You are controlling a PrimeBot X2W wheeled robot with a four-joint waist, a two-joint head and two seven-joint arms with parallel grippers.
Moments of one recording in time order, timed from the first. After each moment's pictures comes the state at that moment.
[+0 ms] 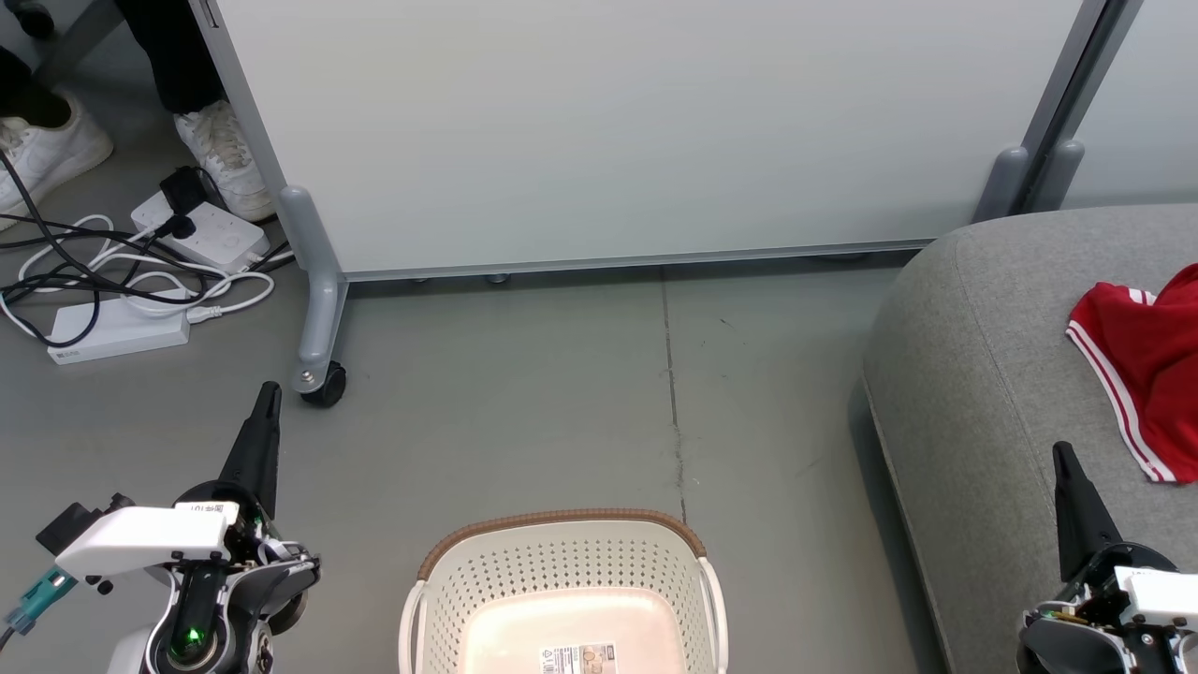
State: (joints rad) left arm -0.21 0.06 0.11 0.35 -1.61 -0.12 0.19; right arm -0.03 -0.09 -0.05 0.17 1.67 0.13 -0.03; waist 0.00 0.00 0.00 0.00
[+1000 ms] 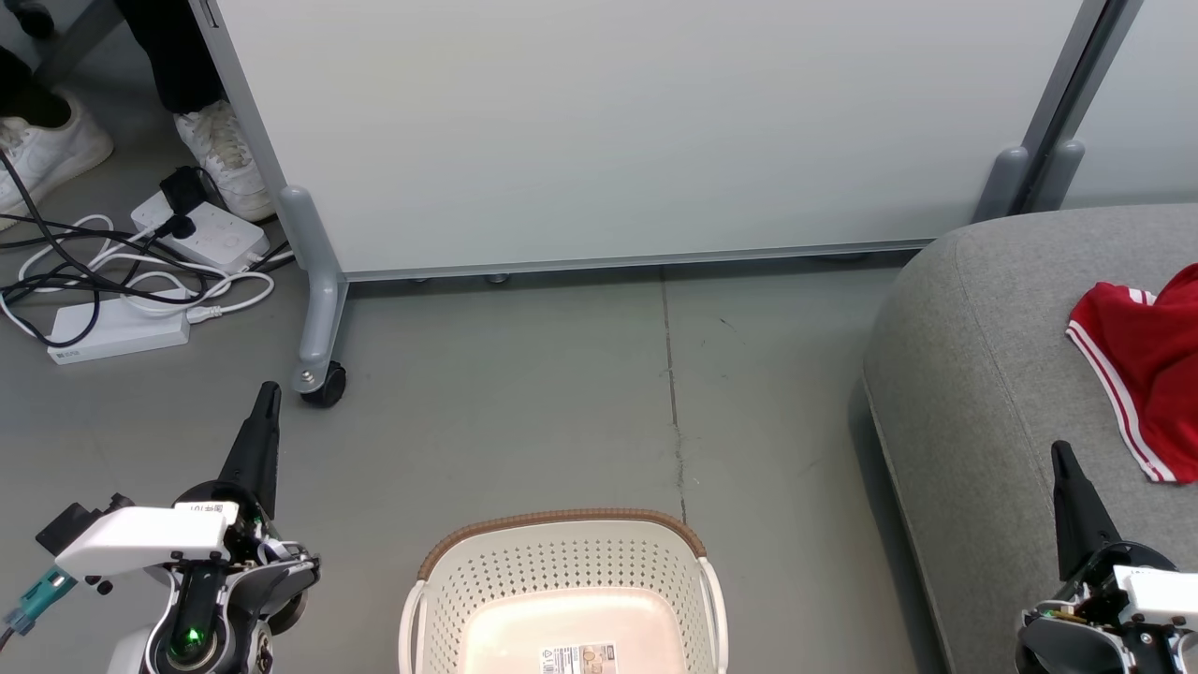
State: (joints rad) left arm -0.21 0.06 0.11 0.35 -1.61 -0.12 0.19; right arm -0.03 -0.11 -0.03 0.17 1.69 0.13 -0.04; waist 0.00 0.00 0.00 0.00
